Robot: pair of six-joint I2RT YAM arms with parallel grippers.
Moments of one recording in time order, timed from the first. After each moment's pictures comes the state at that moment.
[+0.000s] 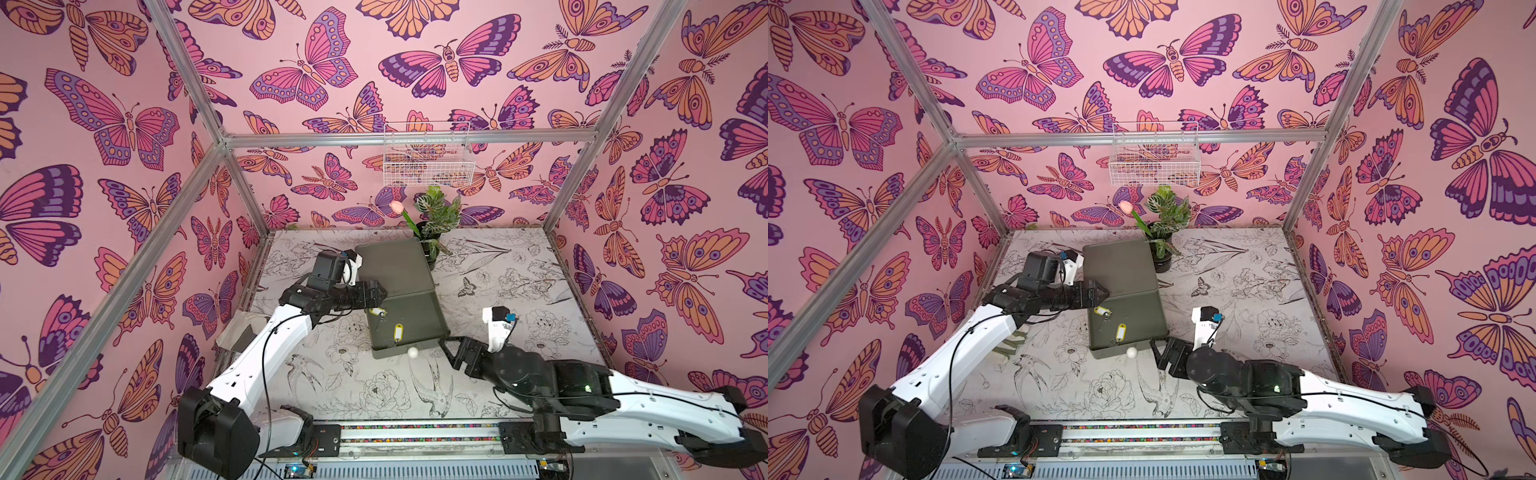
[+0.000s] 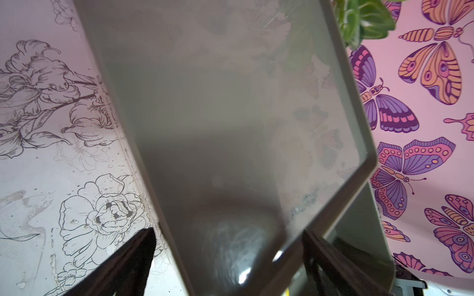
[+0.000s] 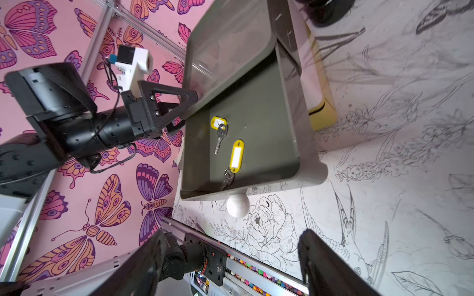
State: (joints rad) left arm -0.37 1.24 1.09 -0.64 0.36 -0.42; right arm 1.42 0.80 0.91 -0.67 0.52 1.23
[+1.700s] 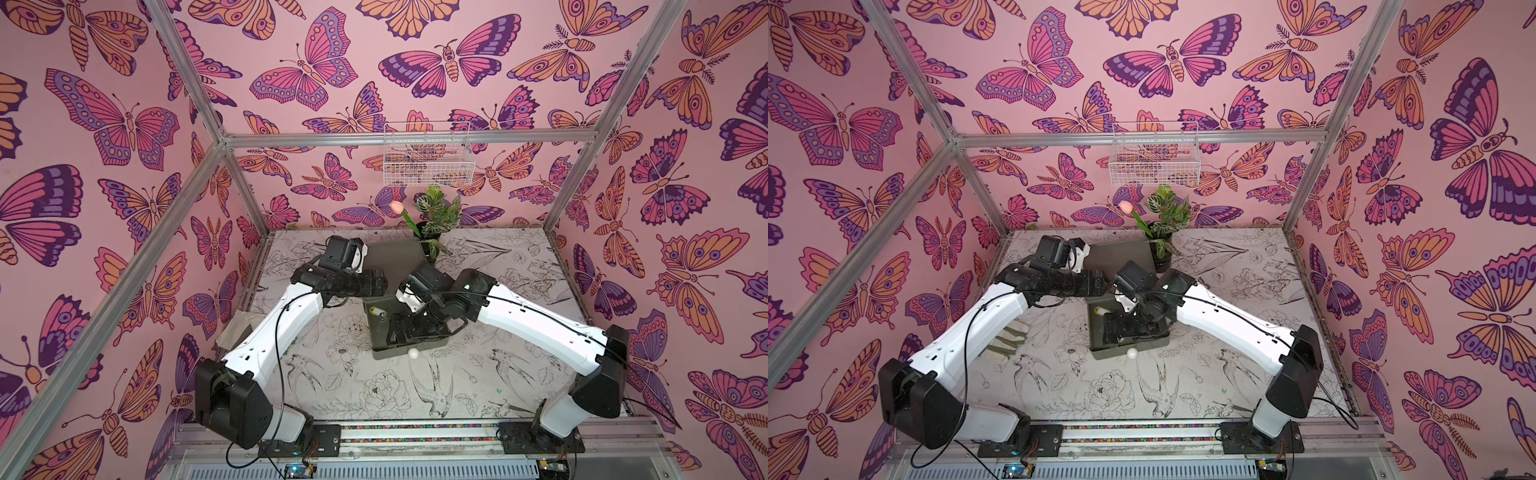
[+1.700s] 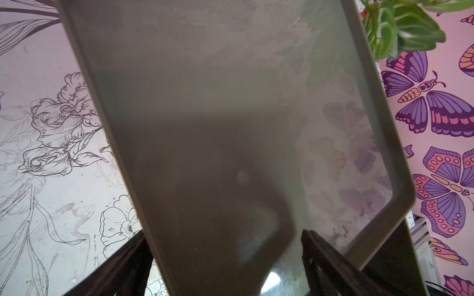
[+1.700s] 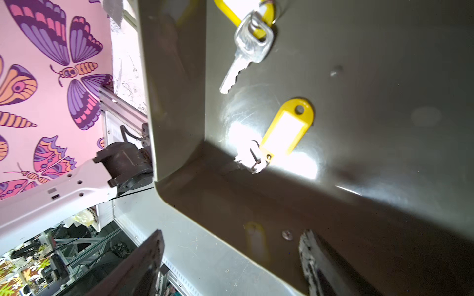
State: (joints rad) left arm -0.41 1.43 1.30 -0.77 0.22 -0.36; right arm 1.04 1.64 1.61 -1.10 -0.36 0.73
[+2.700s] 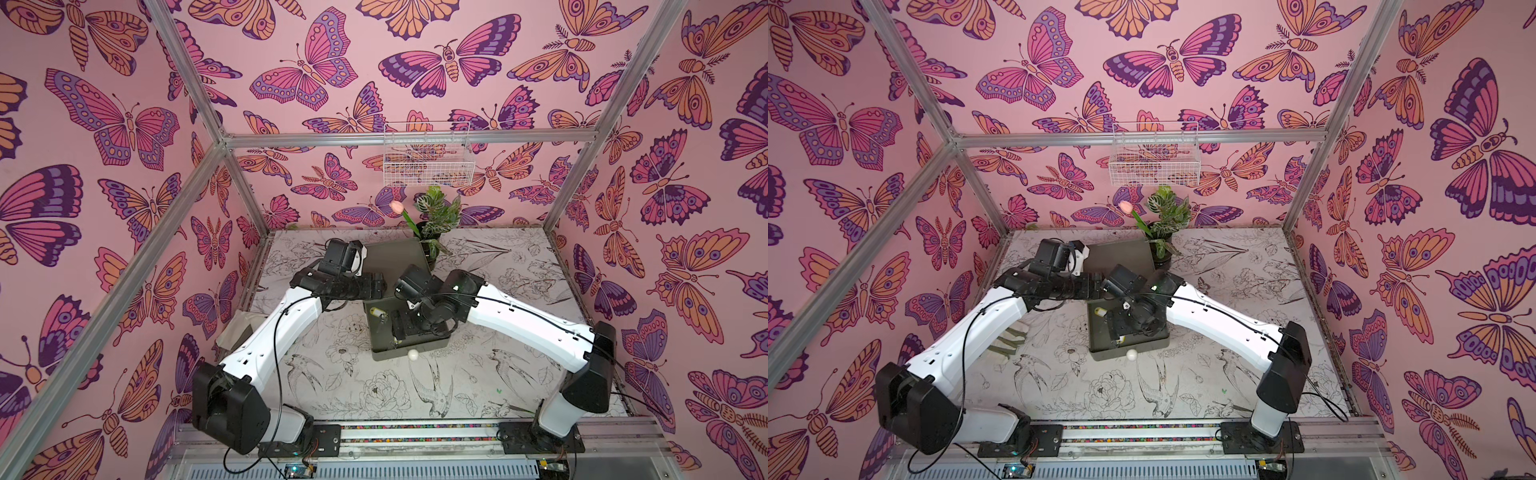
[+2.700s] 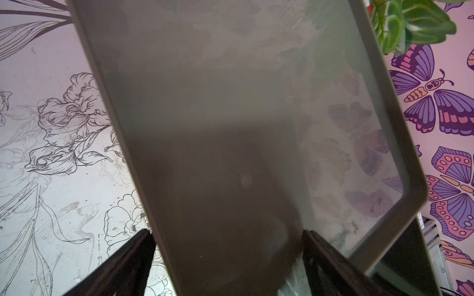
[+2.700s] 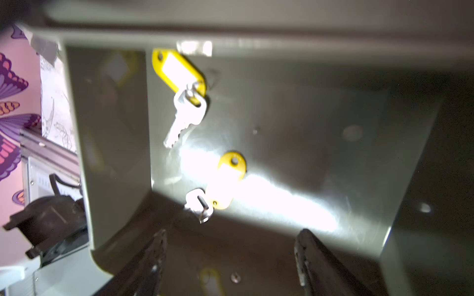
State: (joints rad) left arm -0.41 1.38 1.25 -0.74 0.20 -0.35; right arm 1.08 1.71 1.70 -1.15 -0.02 0.73
